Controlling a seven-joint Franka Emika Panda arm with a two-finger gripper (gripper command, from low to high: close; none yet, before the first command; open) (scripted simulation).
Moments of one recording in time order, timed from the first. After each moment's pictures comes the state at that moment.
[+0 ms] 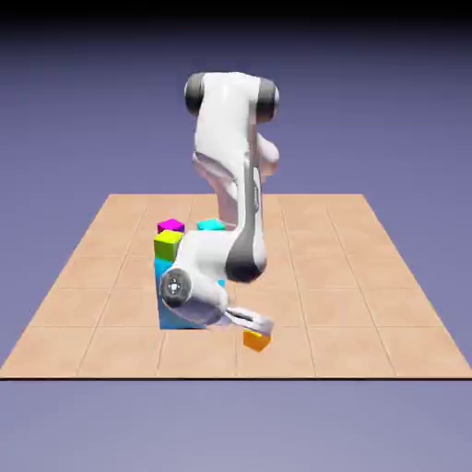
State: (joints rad) arm 0.00 0.67 -0.15 -1.81 0.47 1.58 0.98
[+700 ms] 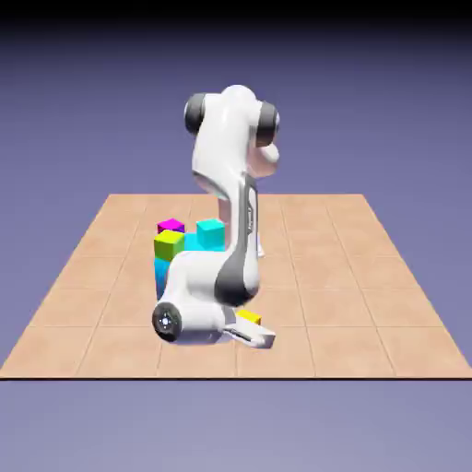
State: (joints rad) arm 0.02 0.62 -0.22 -1.69 0.51 1.43 1.10
